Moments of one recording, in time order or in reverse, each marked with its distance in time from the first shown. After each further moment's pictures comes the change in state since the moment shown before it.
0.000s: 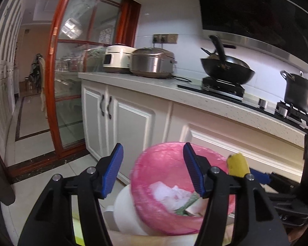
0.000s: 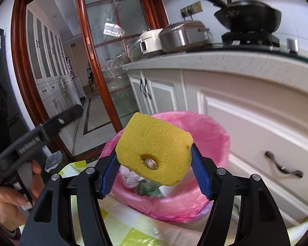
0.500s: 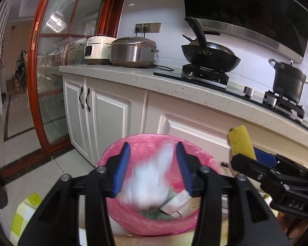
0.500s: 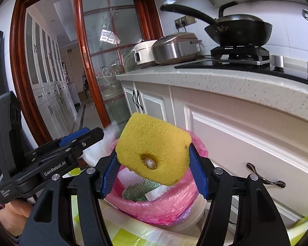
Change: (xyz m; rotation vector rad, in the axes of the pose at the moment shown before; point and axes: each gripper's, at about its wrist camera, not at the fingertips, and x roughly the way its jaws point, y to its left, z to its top) left arm 0.034 -0.050 -0.005 0.052 0.067 -0.095; right arm -0.038 -0.019 0.016 -0.016 -0.072 -0.056
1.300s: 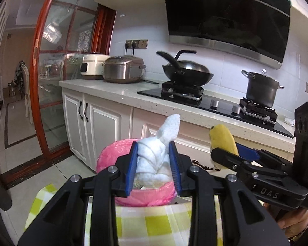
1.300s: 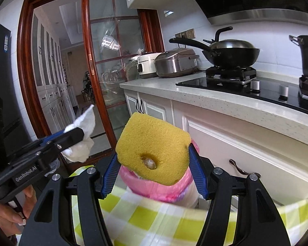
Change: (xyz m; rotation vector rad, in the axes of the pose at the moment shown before) left arm -0.134 -0.042 0.017 0.009 -0.039 -0.053; right arm -0.102 0.031 0.010 -0.024 -0.045 -0.023
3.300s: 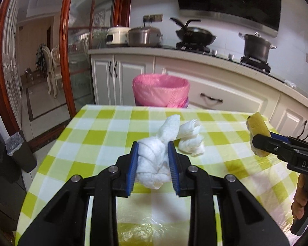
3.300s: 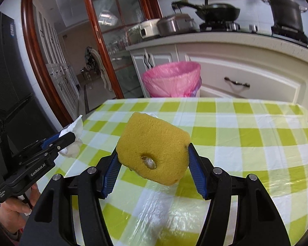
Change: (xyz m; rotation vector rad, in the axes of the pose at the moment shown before) left arm -0.234 -0.014 -0.191 0.019 0.153 0.141; right arm -0.205 0.092 -0.181 0.075 0.184 -0.008
